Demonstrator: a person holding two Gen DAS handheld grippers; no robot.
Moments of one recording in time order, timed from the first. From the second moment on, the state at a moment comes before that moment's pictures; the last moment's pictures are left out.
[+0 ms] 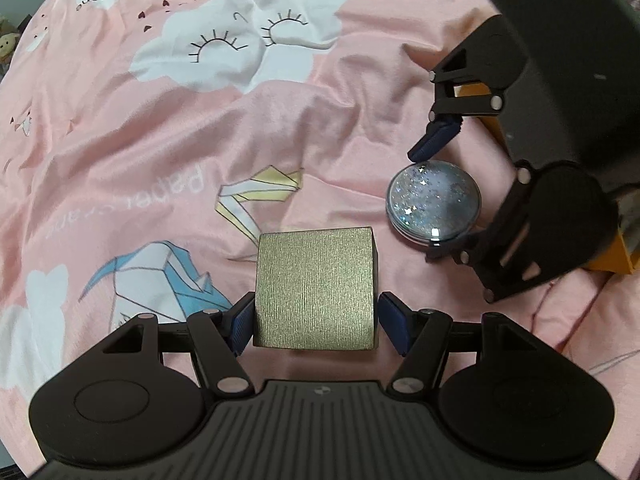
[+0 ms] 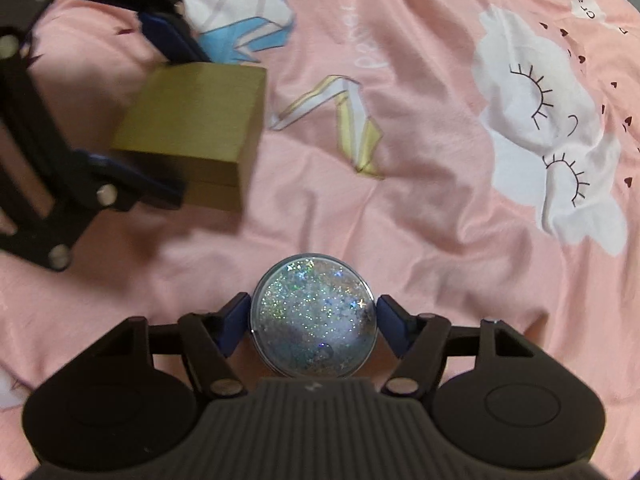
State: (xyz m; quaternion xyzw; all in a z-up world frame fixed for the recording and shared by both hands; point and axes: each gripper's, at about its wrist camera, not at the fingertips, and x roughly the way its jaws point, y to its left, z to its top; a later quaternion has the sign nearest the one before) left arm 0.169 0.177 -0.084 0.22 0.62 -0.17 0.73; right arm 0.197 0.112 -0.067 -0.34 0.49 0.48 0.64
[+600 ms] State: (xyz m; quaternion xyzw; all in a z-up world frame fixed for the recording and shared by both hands) left arm 0.116 0.144 -0.015 0.19 0.56 -0.19 0.78; right arm 0.132 -0.012 0.023 -0.25 0.40 0.48 0.74
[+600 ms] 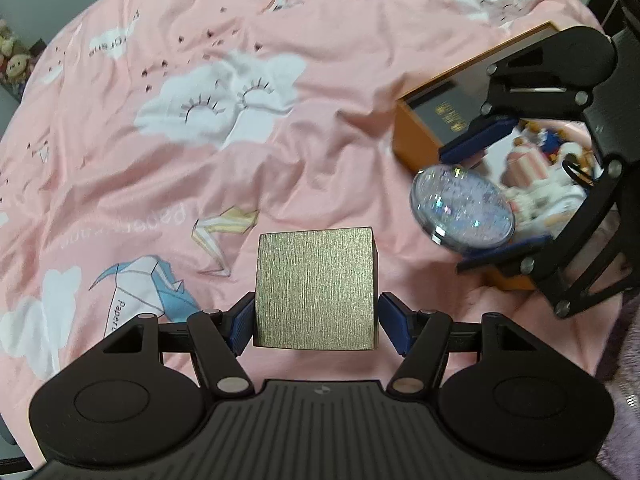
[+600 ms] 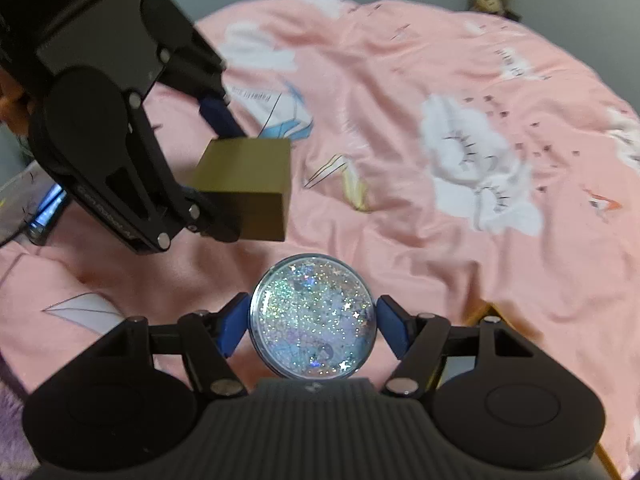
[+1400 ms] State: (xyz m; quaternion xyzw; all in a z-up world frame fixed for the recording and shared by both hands) left arm 0.111 0.008 0.011 0.23 0.49 -0.32 0.78; right arm 0.143 -0.198 0.039 -0.22 0.42 0.28 0.84
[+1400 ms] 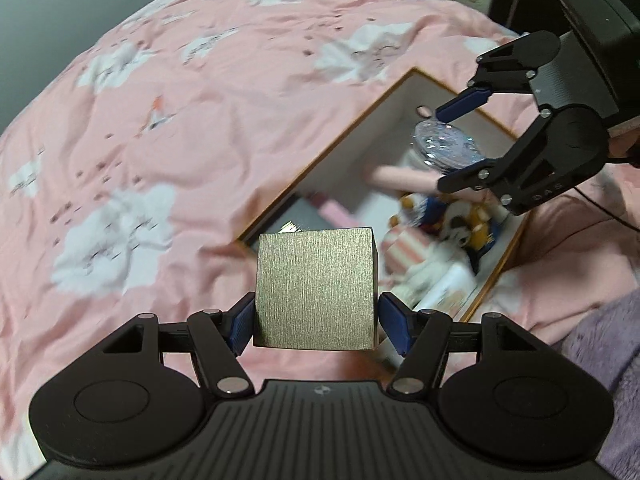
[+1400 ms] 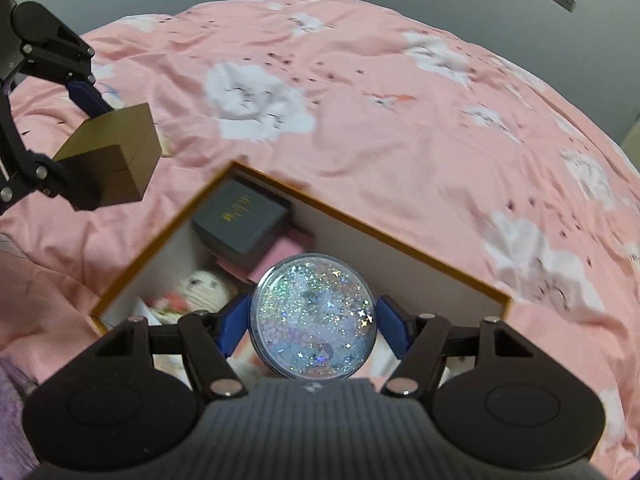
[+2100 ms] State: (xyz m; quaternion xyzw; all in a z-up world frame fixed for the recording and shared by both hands) left arm 0.152 -0.103 -0.077 0.32 0.44 -0.41 0.73; right arm 0.171 -0.246 0.011 -0.17 0.44 0.25 0.85
